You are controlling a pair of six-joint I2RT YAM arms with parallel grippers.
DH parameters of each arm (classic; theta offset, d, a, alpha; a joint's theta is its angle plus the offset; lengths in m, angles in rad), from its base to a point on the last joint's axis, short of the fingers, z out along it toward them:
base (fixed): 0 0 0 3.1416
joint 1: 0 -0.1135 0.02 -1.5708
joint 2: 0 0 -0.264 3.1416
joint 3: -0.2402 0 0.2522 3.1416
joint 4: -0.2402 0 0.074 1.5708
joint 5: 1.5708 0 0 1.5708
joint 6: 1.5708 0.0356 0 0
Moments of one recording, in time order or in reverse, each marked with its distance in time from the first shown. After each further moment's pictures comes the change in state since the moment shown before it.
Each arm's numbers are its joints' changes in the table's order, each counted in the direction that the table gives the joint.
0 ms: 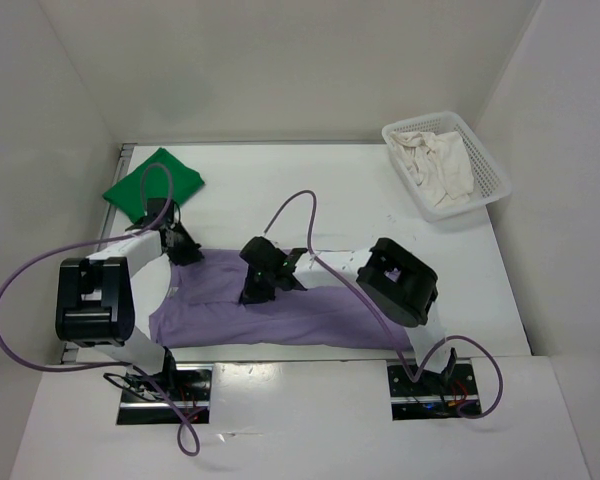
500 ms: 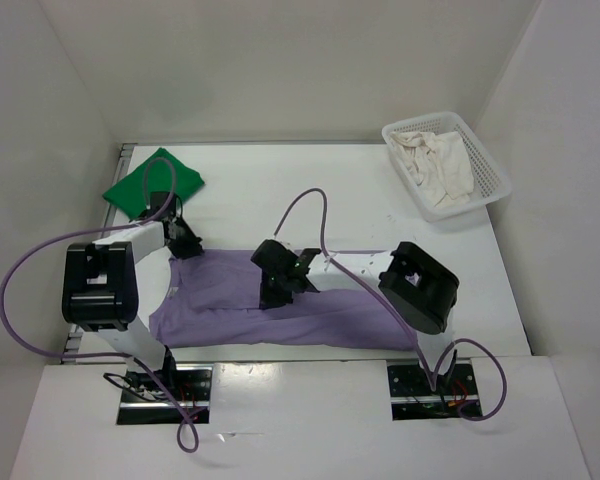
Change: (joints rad) left arm 0.000 -0.108 -0.079 0.019 -0.018 0.005; right arm -0.001 0.132 0.090 -0.151 0.053 -0.097
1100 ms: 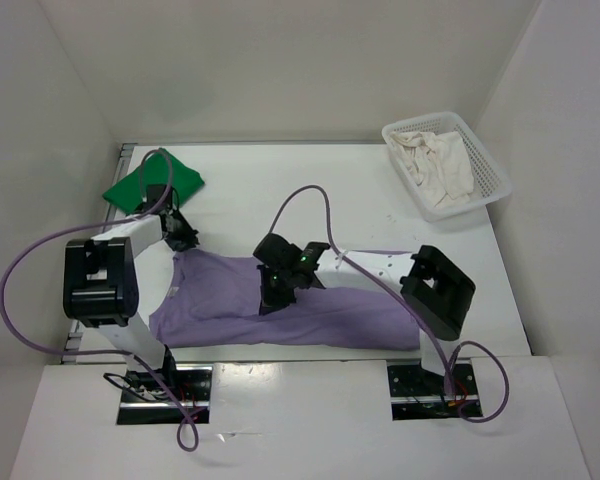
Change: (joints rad) left arm -0.021 -0.023 -0.061 -0.004 -0.022 0.018; right arm -0.005 0.079 -0.032 -0.132 -0.131 -0.100
